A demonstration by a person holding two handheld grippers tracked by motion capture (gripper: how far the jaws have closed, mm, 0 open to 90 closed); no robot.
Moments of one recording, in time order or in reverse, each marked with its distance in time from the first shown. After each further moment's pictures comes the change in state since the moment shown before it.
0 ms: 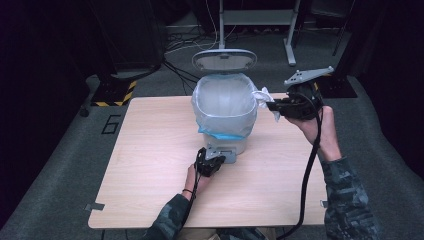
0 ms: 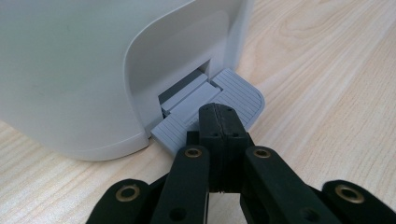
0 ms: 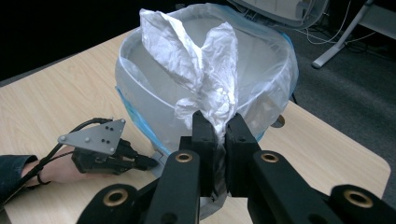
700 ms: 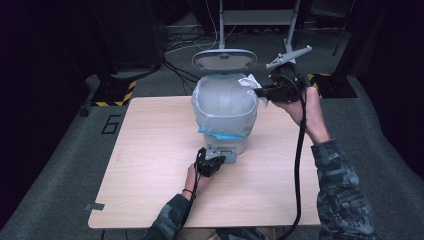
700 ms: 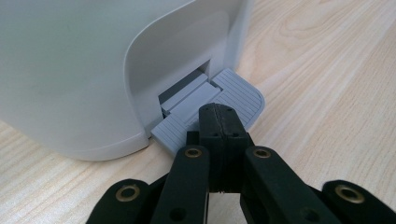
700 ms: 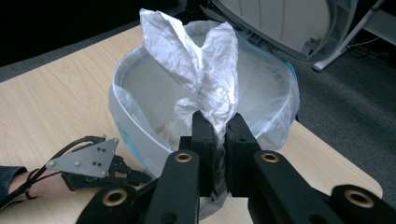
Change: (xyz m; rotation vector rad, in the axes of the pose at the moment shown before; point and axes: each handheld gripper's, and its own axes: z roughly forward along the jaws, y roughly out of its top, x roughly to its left) left arm 0.000 0.000 0.000 -0.001 -0.001 -0.003; right arm -0.001 0.046 0.025 0.045 0.001 -0.054
